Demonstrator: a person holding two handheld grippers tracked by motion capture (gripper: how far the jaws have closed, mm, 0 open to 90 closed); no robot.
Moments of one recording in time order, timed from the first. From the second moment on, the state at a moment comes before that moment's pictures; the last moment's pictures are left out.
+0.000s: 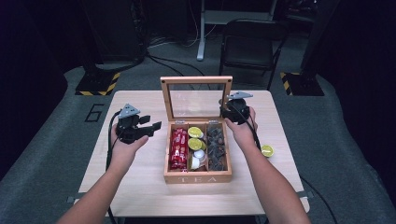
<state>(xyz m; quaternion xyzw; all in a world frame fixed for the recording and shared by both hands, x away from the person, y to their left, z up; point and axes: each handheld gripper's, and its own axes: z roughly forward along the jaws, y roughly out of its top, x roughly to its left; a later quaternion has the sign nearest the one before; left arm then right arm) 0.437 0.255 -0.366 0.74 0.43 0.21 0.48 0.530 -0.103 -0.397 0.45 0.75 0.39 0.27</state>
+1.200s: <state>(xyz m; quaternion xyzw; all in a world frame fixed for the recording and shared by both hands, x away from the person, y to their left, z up) 0.418 0.220 -0.350 0.76 0.35 0.27 0.47 0.443 -0.126 -0.369 0.40 0.74 0.48 0.26</state>
